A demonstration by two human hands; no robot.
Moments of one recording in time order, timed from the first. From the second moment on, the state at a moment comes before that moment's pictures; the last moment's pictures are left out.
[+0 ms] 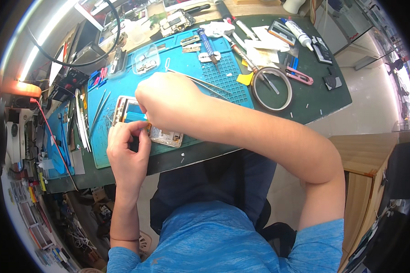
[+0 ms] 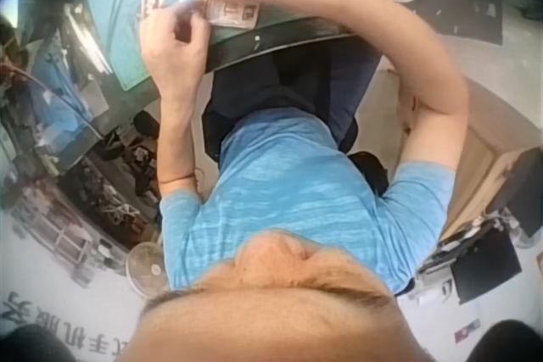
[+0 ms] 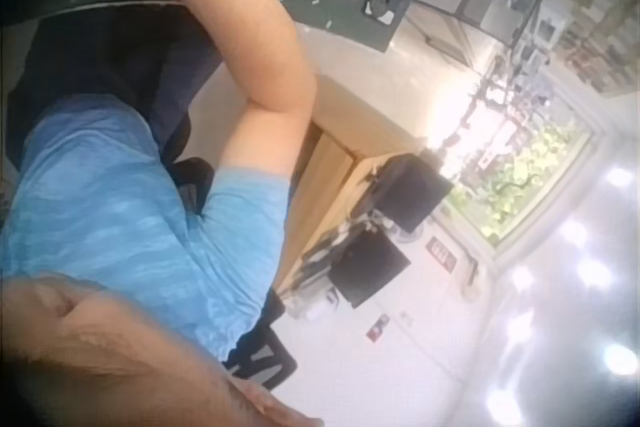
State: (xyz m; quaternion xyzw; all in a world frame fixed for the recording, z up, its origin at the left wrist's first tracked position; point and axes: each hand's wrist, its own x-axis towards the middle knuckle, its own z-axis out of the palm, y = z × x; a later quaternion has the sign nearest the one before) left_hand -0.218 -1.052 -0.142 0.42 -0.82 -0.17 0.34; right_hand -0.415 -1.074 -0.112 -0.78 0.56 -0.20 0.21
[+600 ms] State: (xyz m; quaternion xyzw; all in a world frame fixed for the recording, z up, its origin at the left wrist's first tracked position) left_hand -0.212 -1.055 -0.137 0.40 -0.84 -0.19 0.32; right_hand -0.402 -1.094 -0.084 -0.78 0.58 -0.06 0.22
